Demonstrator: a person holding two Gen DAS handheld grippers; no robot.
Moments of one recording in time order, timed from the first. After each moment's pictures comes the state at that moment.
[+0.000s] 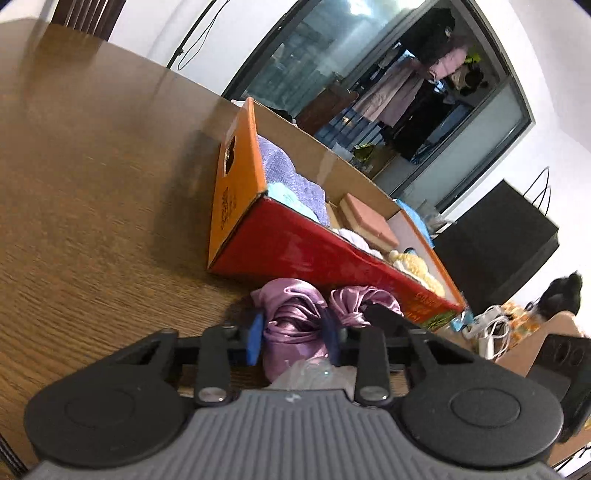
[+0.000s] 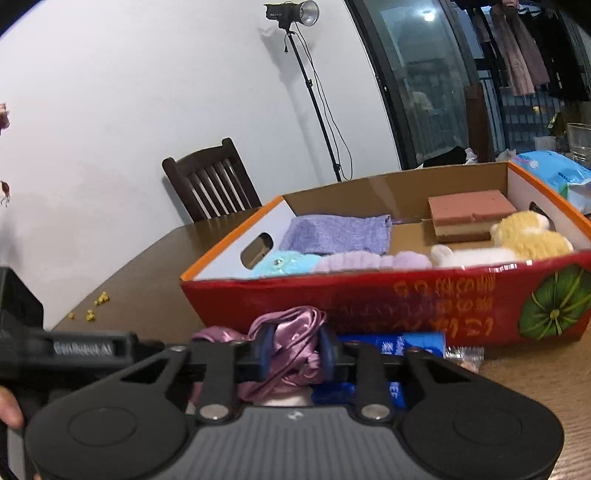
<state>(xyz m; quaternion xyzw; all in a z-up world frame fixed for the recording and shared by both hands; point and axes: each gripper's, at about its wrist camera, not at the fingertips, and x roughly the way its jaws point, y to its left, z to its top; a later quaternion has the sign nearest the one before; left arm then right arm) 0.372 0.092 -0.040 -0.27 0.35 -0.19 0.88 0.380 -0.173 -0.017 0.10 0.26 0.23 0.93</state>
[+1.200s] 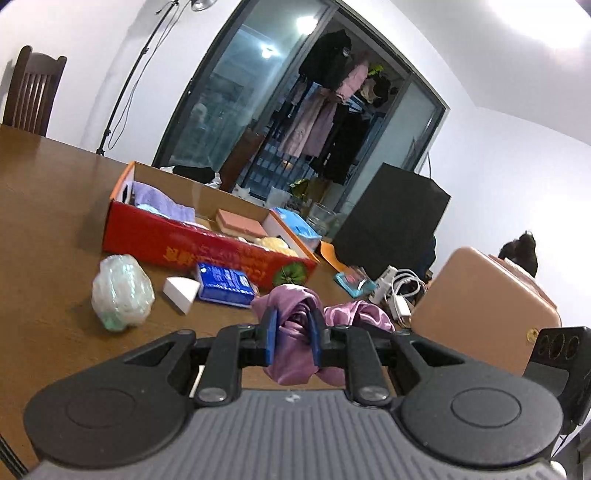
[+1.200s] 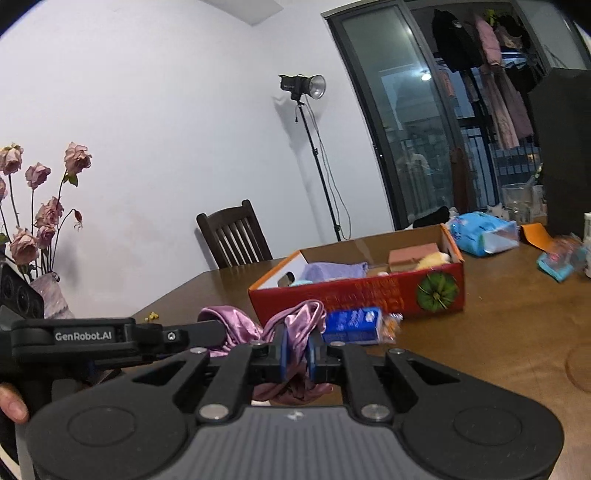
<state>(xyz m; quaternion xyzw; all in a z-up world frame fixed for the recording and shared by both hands) 0.180 -0.008 0.031 -0.18 0.23 -0.26 0.92 0.164 -0.261 0.028 0.12 0.16 0.22 0.95</state>
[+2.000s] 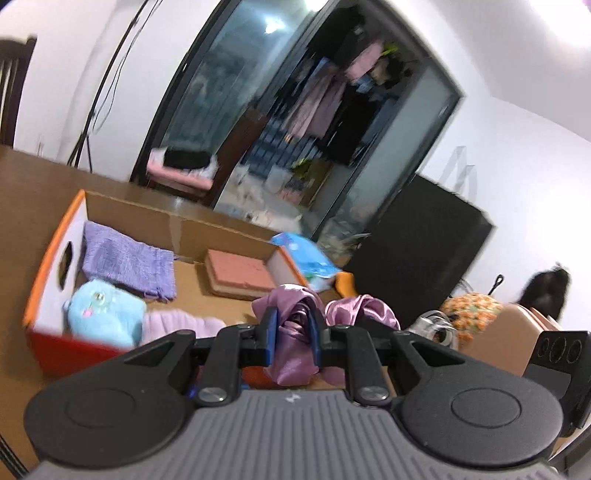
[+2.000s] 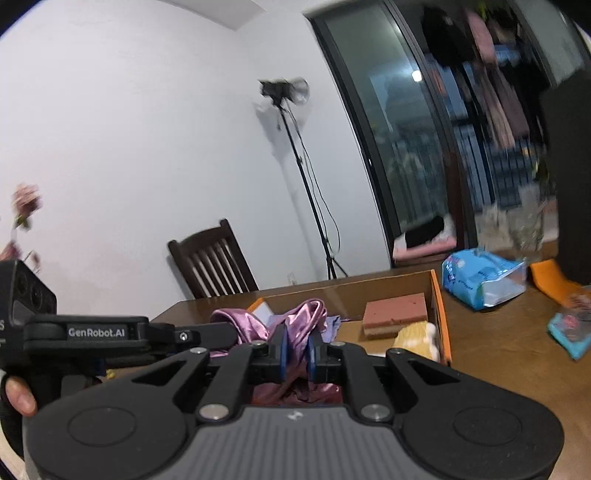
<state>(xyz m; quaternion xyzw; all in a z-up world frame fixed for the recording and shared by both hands) 0.402 -0.039 0.067 -0.19 0.29 -0.26 0.90 0.359 -0.294 0.070 0.15 0.19 0.21 0.95</state>
